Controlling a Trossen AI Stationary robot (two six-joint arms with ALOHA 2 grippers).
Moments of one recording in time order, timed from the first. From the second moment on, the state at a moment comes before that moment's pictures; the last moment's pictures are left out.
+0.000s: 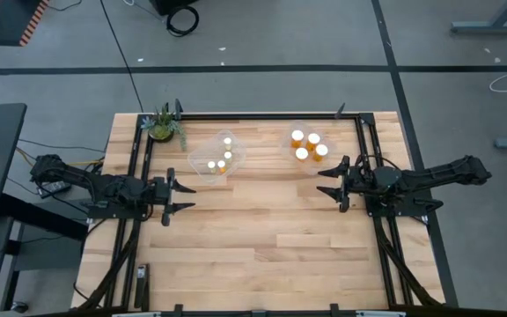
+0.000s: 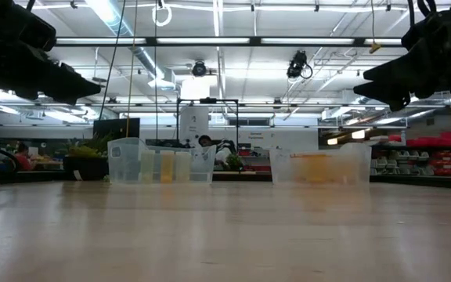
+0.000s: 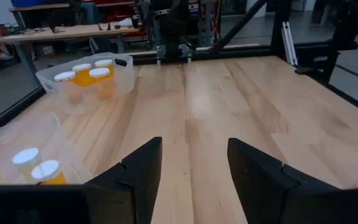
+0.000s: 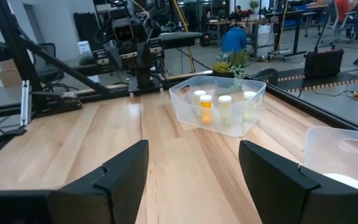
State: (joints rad) left arm -0.28 0.24 0.01 0.08 -0.30 0.02; right arm 0.14 0.25 0.01 0.18 0.31 0.12
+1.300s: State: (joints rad) left arm -0.28 0.24 0.01 0.10 -0.30 0.19; right arm 0.14 0.25 0.01 0.18 0.31 0.05
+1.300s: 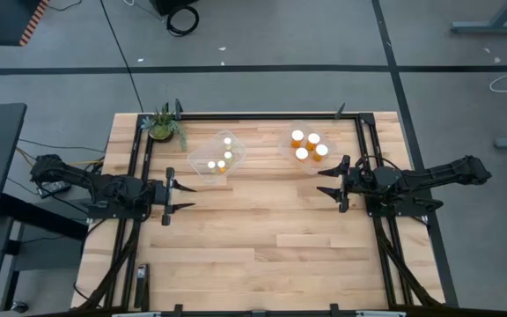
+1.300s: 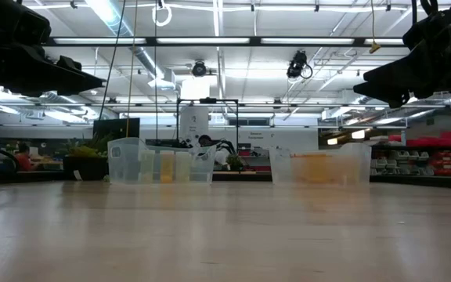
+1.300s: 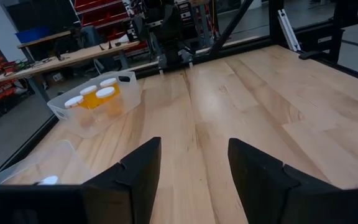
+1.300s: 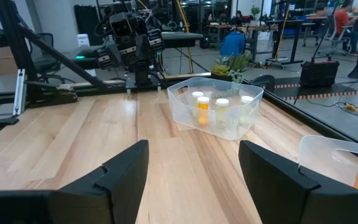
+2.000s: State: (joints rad) left arm -0.28 0.24 0.01 0.10 -0.30 0.19; right arm 0.14 0.25 0.01 0.18 0.31 0.05
